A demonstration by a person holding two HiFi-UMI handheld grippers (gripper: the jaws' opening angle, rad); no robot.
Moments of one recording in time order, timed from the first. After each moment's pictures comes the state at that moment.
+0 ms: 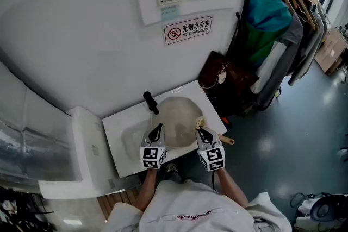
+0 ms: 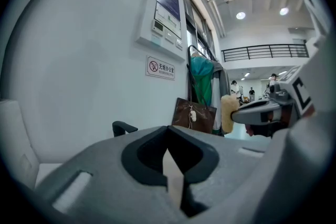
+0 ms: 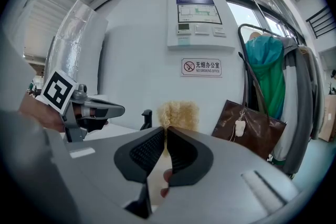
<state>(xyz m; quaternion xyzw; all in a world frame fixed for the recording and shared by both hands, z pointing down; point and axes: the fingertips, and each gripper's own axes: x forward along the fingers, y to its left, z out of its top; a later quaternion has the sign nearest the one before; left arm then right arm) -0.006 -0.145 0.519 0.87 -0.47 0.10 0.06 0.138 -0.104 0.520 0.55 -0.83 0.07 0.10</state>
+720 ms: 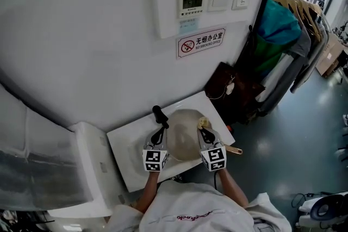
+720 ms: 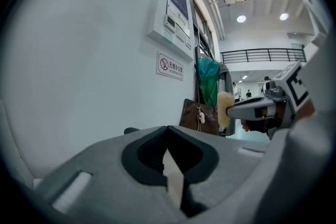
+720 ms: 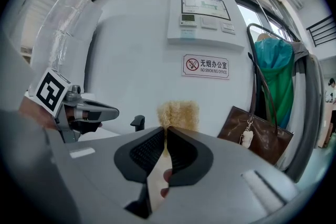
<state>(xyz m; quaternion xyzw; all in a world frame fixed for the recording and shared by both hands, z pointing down) -0.042 -0.216 0.517 0.88 -0.45 0.09 0.07 0.103 -0.182 0.507 0.57 -0.81 0.06 0.12</state>
